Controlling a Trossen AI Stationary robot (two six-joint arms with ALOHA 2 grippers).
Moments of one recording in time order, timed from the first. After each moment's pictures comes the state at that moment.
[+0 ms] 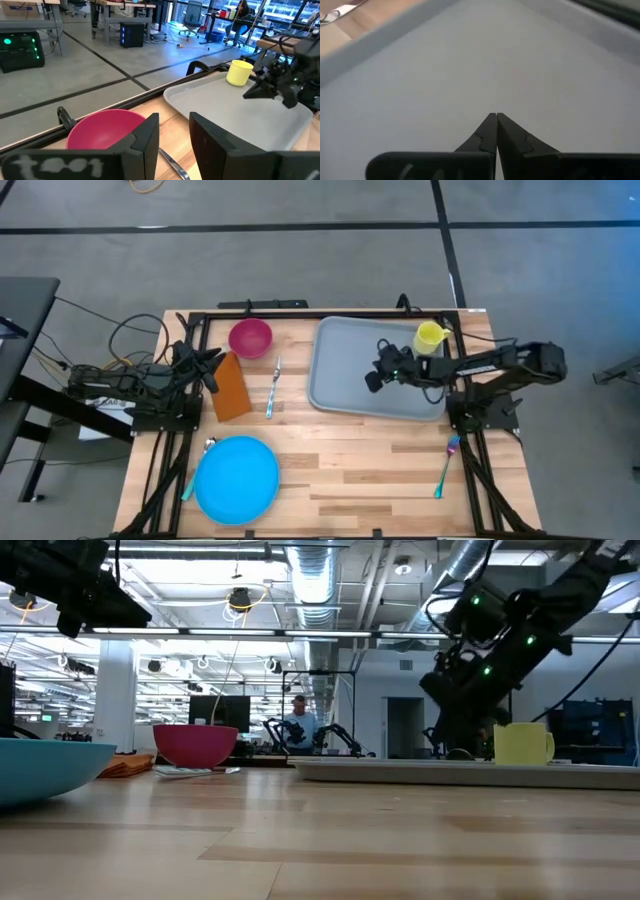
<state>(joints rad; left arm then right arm) -0.16 0.14 0.40 -0.53 -0.88 -0.39 -0.22 1.39 0.47 0.10 0.39 0.48</state>
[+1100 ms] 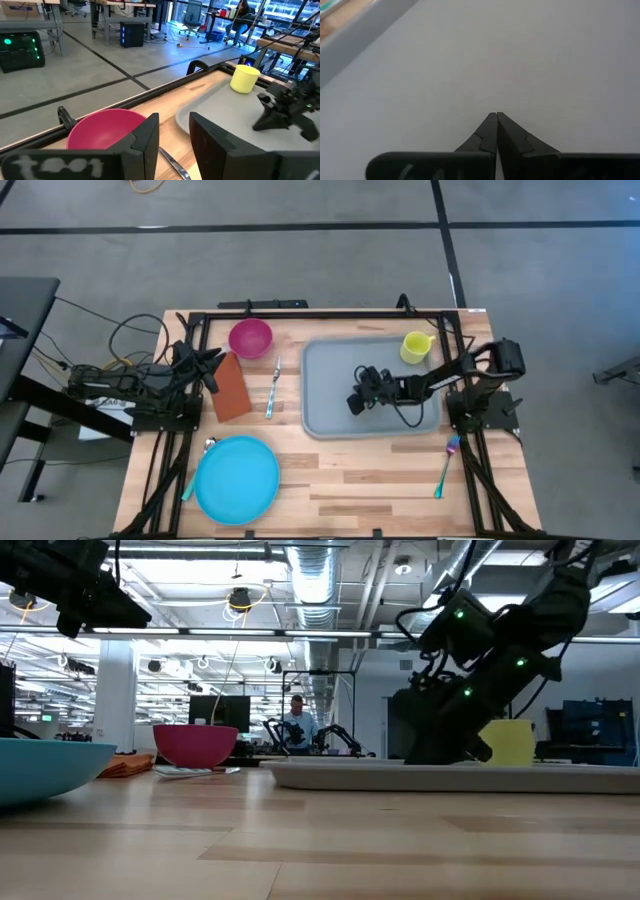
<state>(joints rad) -0.16 0.14 0.40 -0.53 -0.87 -0.39 0.01 1.71 0.56 0.27 0.36 0.71</state>
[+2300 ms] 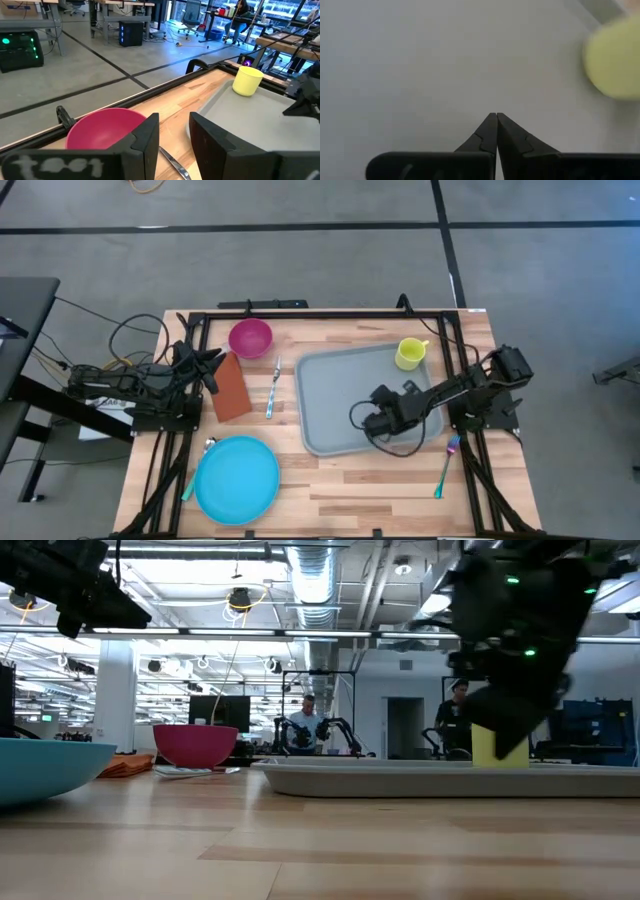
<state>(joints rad) -0.16 0.14 0.40 -0.54 -0.87 -0.39 0.30 1.69 0.89 -0.90 0.55 1.10</state>
